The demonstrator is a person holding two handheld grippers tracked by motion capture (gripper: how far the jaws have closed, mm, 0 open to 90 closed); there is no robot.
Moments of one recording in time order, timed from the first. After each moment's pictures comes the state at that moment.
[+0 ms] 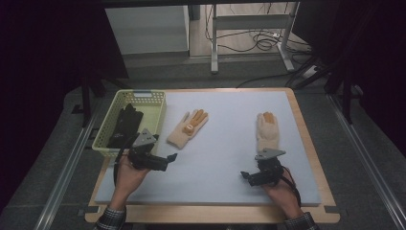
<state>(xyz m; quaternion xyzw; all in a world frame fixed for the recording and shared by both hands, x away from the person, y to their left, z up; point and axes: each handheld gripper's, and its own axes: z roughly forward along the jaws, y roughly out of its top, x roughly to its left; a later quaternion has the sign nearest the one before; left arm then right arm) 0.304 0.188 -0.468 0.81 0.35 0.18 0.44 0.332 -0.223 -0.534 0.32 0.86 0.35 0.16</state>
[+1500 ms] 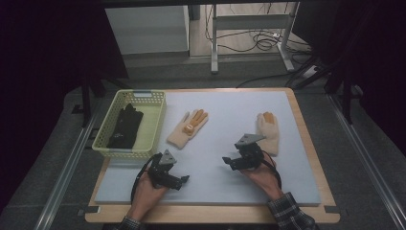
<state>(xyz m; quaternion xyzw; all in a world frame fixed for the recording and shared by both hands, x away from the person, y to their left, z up) 0.304 0.154 -0.550 0.85 0.35 0.13 0.36 0.368 -0.164 -0.516 0.29 0.86 0.40 0.13</state>
